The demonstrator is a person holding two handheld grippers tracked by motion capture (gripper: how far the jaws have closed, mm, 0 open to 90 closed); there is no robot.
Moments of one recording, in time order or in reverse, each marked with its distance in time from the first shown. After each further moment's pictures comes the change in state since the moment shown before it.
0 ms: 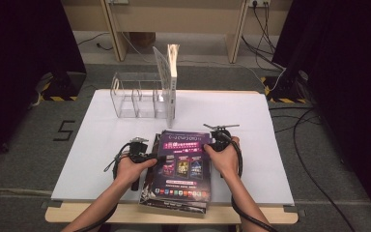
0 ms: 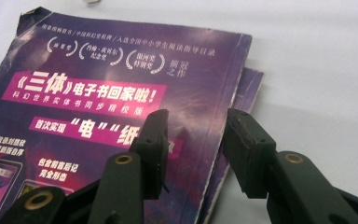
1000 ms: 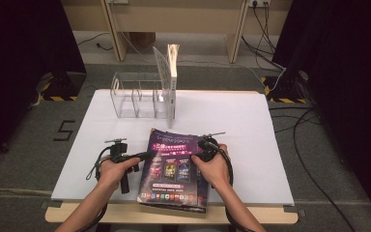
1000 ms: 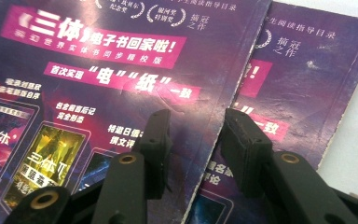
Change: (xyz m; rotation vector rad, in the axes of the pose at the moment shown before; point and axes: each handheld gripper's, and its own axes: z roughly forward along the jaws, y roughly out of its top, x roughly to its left) left arm 0.020 -0.009 -0.041 -0.123 -0.095 -0.255; right arm 0.043 -0.023 -0.001 0.055 0.040 -0.089
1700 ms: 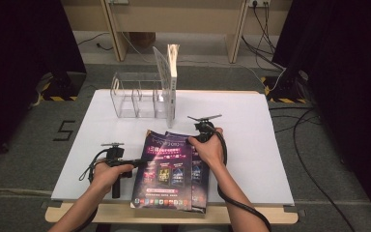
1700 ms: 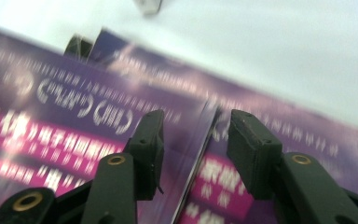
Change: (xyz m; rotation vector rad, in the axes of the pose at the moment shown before) left arm 0.018 -0.006 -0.017 0.104 -0.016 0.095; right arm -0.016 0.059 0.032 -0.008 0.048 0.035
